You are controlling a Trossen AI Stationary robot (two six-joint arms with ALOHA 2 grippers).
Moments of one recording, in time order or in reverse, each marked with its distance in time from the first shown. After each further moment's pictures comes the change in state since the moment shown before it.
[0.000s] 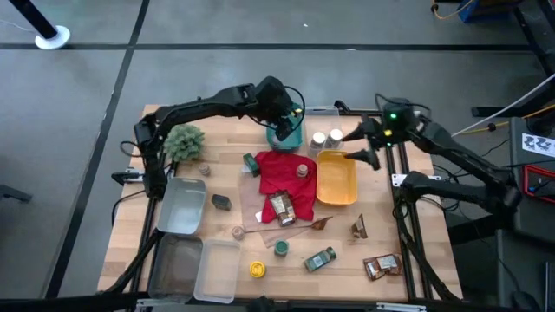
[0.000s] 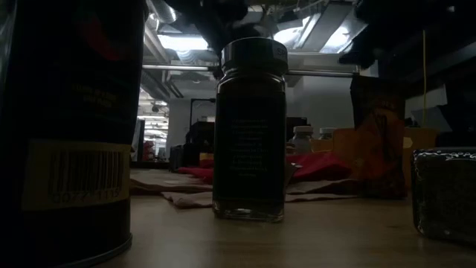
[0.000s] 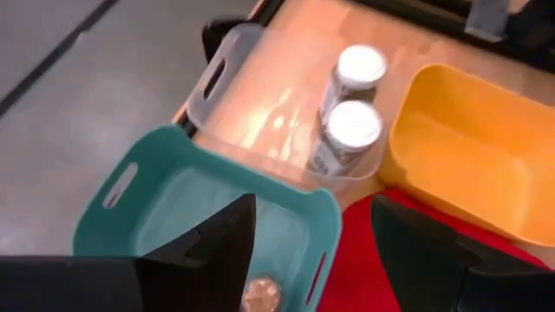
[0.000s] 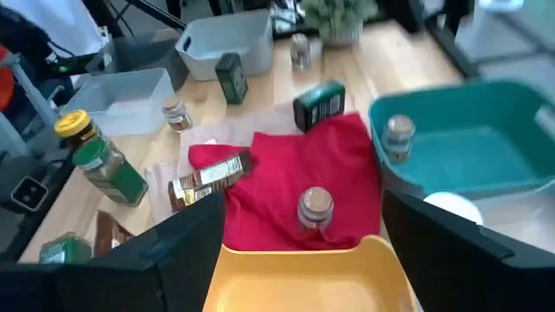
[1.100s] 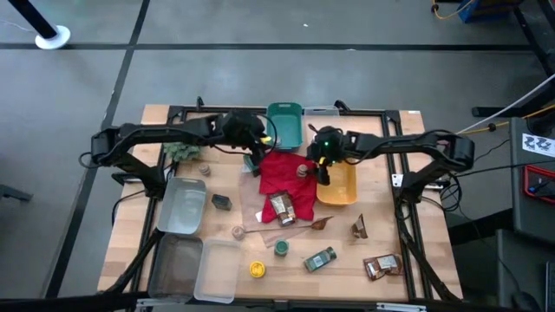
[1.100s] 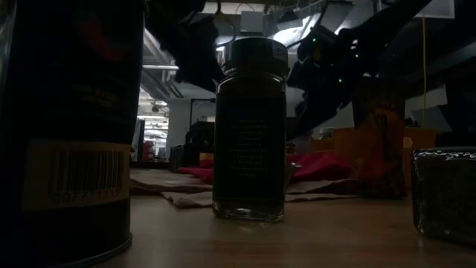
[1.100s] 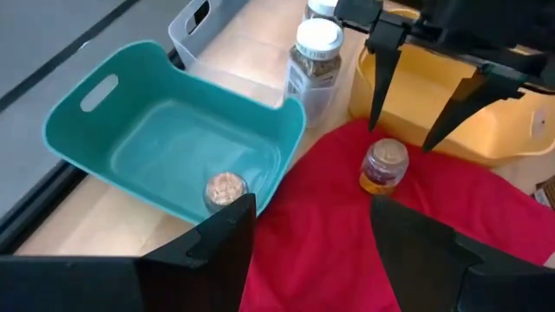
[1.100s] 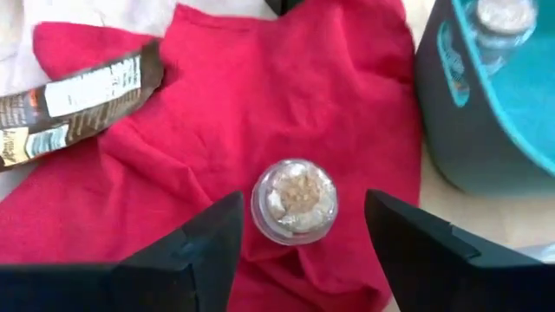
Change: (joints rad) left arm -0.104 -0.403 -0.657 0.339 -0.086 -0.107; right arm 0.370 0.652 0.000 0.422 0.451 0.027
